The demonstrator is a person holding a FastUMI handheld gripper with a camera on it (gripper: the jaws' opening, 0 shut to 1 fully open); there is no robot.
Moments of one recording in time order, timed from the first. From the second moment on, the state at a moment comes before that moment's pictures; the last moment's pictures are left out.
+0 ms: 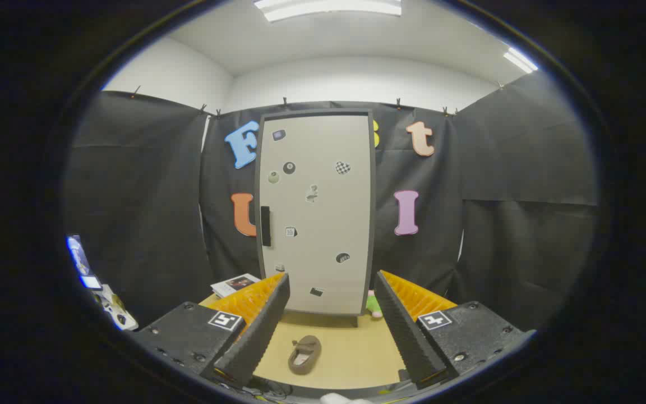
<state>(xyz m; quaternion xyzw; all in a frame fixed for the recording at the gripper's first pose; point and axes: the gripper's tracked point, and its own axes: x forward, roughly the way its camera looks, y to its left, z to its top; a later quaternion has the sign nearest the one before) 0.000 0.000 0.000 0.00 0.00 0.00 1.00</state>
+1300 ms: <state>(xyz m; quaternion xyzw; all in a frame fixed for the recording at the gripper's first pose) -0.002 0.012 -0.005 0.00 0.01 -0.03 1.00</state>
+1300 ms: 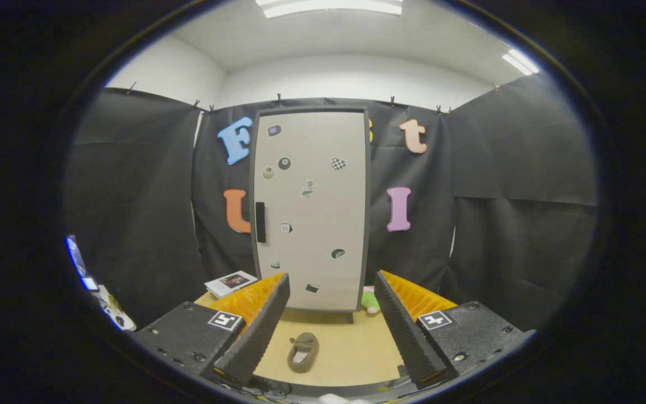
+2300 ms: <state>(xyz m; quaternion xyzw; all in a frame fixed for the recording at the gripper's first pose) 0.163 0.141 0.015 0.02 0.00 0.02 1.00</state>
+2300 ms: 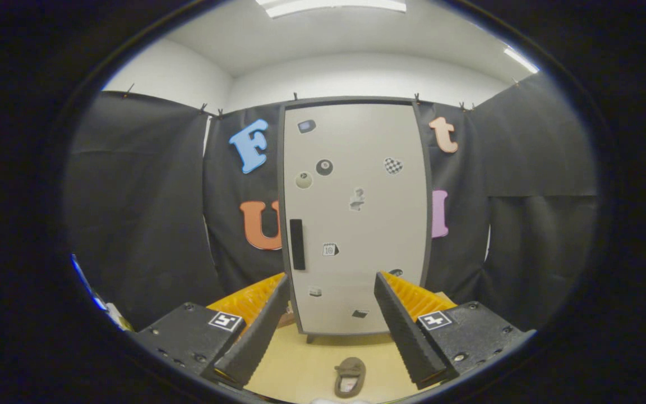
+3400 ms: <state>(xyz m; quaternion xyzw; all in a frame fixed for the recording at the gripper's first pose) 0.423 0.213 -0.002 0.02 0.04 0.00 1.00</state>
